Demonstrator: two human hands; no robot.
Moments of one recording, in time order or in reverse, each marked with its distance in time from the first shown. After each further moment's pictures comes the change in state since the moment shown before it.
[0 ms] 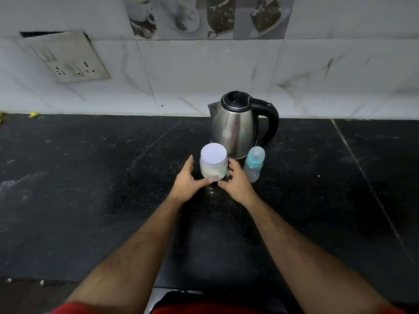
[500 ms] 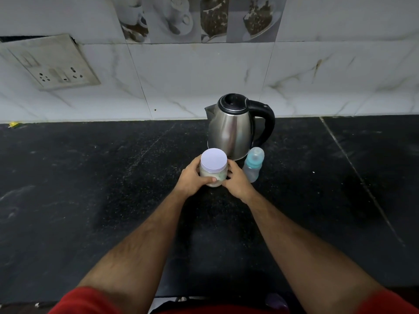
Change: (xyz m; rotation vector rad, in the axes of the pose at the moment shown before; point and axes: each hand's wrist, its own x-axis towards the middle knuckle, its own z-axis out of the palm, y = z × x) left_hand 0.021 0.017 -0.005 -0.031 -0.129 0.115; right_hand 0.012 -0.009 0.002 0.012 -0.004 0.118
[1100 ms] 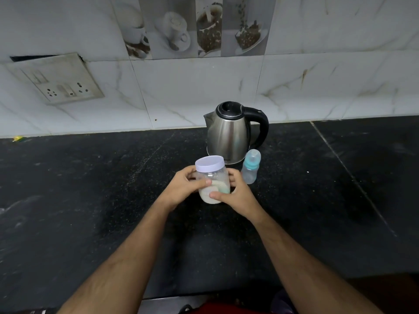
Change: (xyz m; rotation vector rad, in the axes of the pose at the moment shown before) left_hand -0.058 0.033 -0.035 -0.222 -0.134 0.027; right_hand -0.079 -0.024 0.004 0.130 0.035 -0.153
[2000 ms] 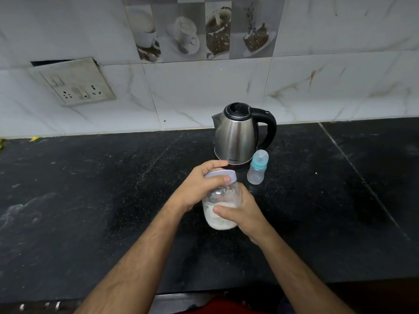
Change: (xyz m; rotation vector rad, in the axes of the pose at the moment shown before) left_hand -0.036 0.052 0.022 -0.033 -0.120 0.037; right_hand -0.062 -0.044 0.016 0.316 -0.094 0.012
